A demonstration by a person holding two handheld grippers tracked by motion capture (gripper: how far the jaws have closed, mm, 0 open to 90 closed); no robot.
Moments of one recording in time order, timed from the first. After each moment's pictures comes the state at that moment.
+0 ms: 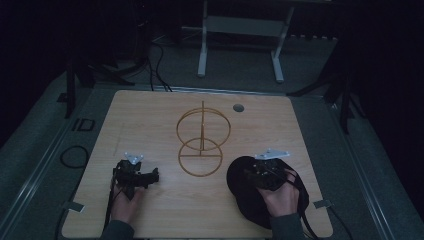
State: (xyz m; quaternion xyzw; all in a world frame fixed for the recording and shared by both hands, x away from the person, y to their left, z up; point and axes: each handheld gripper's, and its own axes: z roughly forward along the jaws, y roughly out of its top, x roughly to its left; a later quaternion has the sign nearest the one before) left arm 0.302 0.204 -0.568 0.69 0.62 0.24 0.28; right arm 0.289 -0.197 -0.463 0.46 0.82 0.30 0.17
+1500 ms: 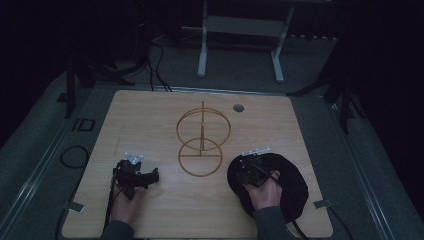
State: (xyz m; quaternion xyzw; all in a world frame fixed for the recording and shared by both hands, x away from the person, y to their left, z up) left arm 0.302 0.204 -0.568 0.69 0.62 0.24 0.28; right arm 0.319 -0.170 -0.504 0.55 0.80 0.21 0.12
